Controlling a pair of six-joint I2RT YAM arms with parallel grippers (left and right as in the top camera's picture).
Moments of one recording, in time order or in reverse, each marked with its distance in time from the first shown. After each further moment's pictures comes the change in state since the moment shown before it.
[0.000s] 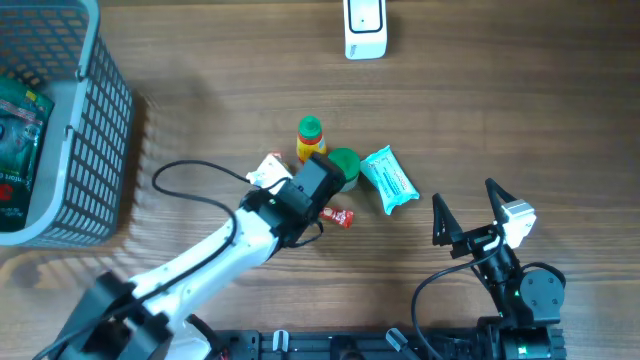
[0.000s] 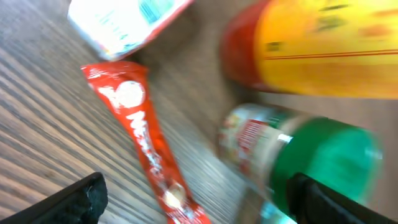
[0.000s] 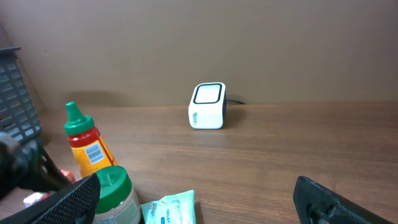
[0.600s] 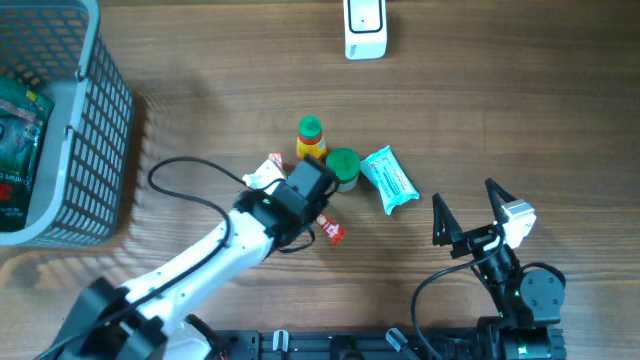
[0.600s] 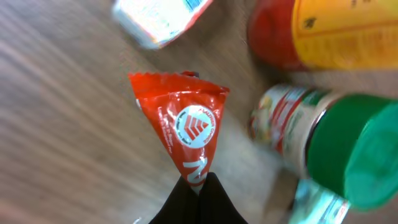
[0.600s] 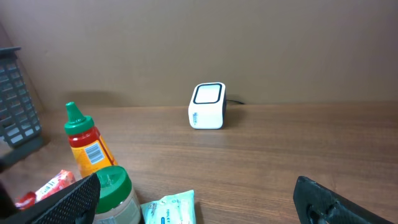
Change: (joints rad) left arm 0.019 -0.024 0.004 -0.119 0.061 0.068; right arm 0.000 0.000 0.000 -0.001 0.000 0.000
